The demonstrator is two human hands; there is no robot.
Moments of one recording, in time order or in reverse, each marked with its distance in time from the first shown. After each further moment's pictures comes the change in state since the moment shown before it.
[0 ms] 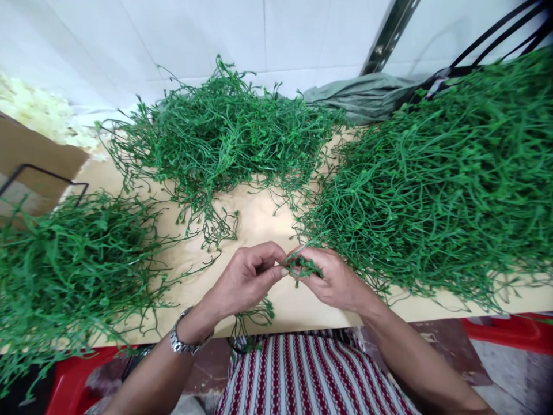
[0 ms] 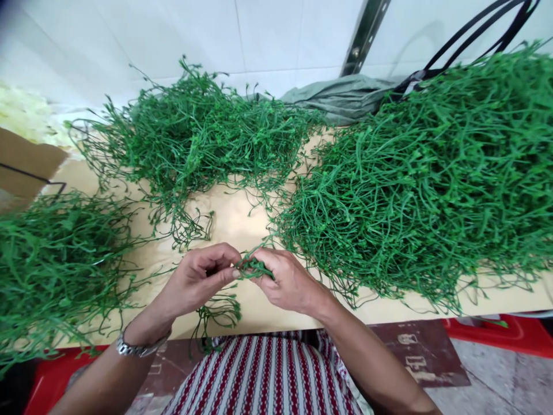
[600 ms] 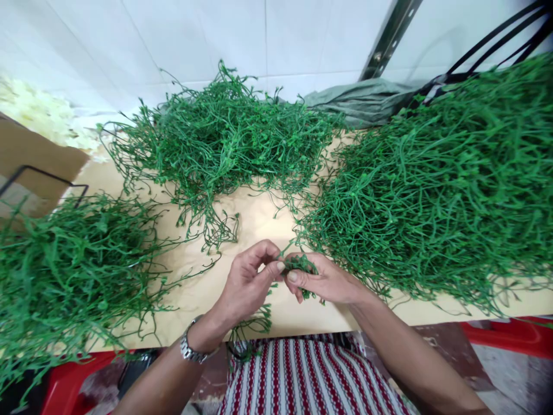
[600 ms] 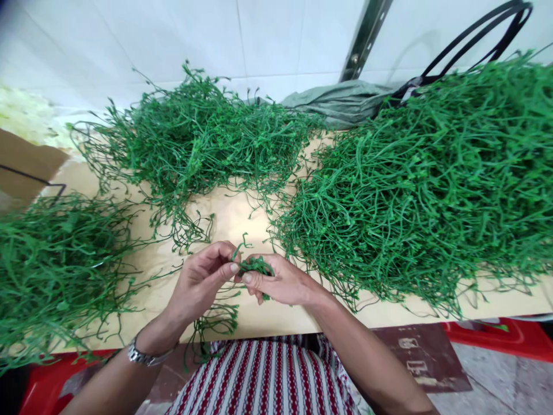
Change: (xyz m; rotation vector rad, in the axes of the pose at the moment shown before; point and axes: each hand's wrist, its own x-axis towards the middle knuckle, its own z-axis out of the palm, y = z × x) left_hand 0.000 -0.015 0.013 -0.305 0.196 0.042; right_hand 0.008 0.003 0.004 0.652 -0.267 0.281
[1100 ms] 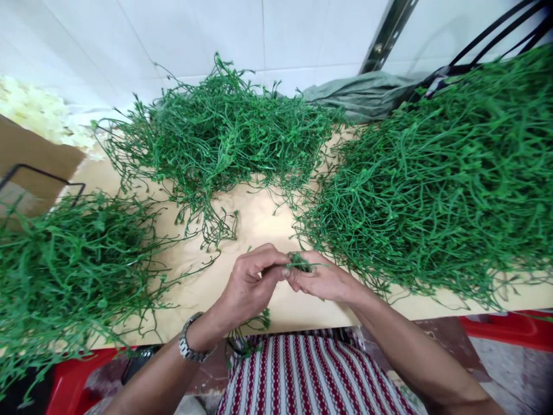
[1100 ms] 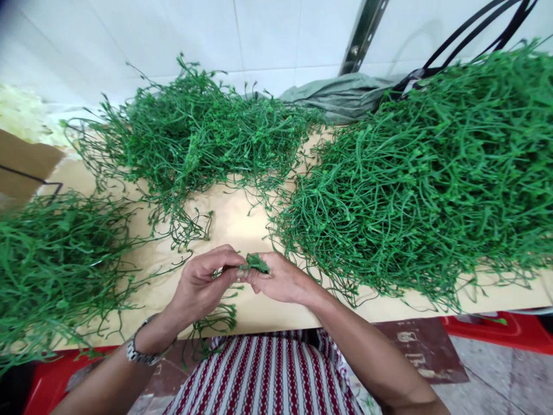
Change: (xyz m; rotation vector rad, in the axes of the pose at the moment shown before) left_hand -0.001 0.002 0.000 0.357 -0.068 0.236; right_hand 0.003 0.001 0.004 -0.227 0.109 0.109
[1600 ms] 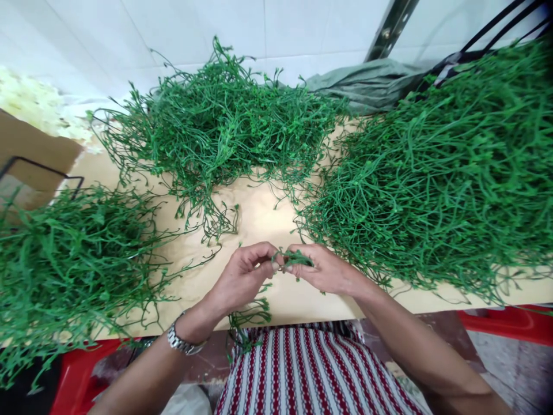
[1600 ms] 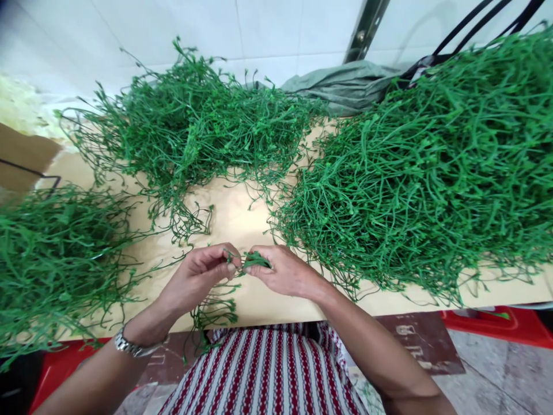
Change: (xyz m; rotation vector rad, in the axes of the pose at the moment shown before) left_hand -0.003 -0.001 -0.009 -0.308 -0.030 -0.431; right_hand -0.001 0.009 -0.005 -0.236 0.014 -0.073
